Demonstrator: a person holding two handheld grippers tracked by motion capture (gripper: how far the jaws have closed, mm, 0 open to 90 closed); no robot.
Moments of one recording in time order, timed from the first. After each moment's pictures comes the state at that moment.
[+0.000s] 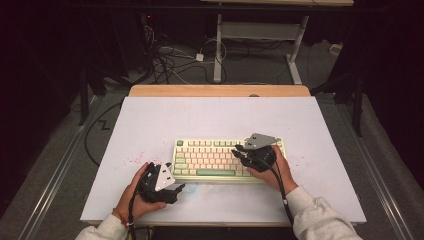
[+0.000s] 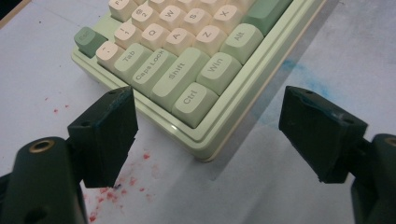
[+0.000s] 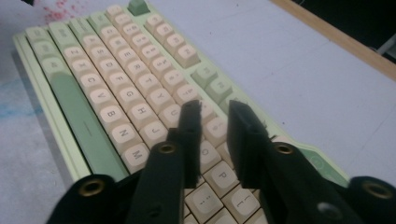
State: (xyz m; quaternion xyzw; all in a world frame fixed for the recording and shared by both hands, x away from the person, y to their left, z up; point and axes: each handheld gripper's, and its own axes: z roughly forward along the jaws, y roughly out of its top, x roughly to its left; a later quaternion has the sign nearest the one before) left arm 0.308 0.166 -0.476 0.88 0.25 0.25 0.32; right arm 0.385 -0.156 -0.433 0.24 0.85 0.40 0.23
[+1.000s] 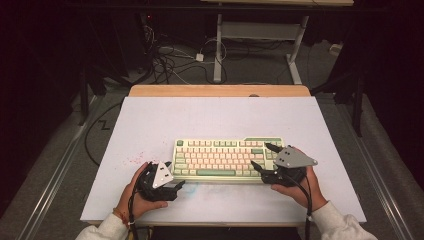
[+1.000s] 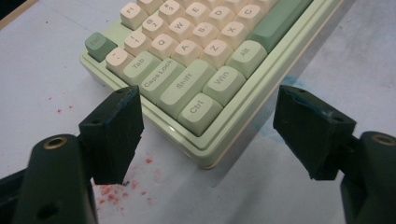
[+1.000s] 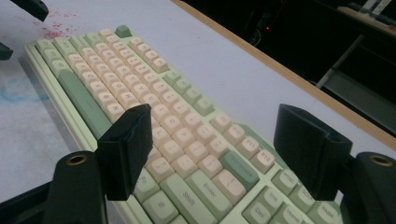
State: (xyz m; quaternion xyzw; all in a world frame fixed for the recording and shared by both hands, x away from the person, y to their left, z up) left arm 0.309 0.170 -0.469 0.86 0.27 0.24 0.34; right arm 0.332 -0.217 -0.420 0.24 0.81 0.44 0.31
